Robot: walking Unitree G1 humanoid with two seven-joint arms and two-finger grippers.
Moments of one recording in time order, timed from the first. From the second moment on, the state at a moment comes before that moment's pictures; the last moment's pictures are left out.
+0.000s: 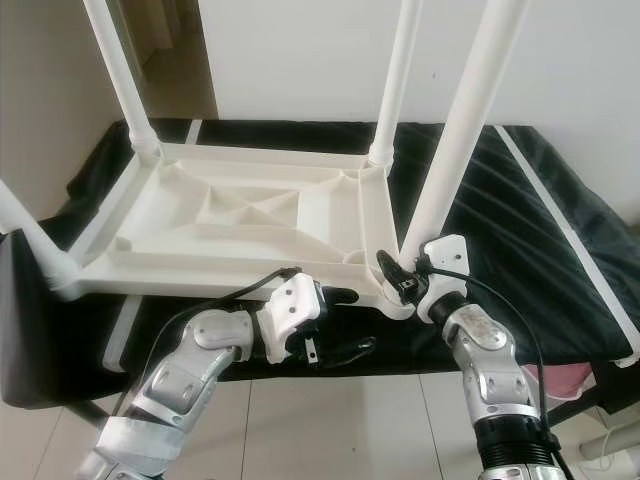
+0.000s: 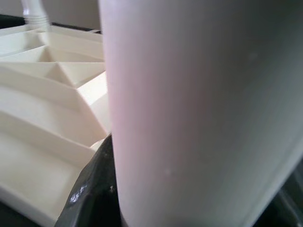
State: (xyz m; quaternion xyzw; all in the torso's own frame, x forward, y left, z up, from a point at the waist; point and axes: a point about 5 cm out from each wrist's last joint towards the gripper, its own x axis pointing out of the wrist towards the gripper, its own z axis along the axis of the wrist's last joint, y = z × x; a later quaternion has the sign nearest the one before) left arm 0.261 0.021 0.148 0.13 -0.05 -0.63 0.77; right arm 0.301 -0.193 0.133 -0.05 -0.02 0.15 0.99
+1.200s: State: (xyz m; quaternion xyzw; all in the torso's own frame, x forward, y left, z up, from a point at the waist) left arm 0.268 0.014 0.144 0.15 -0.06 -0.63 0.76; right arm 0.289 -0.173 0.132 0.03 -0.03 -0.11 0.99
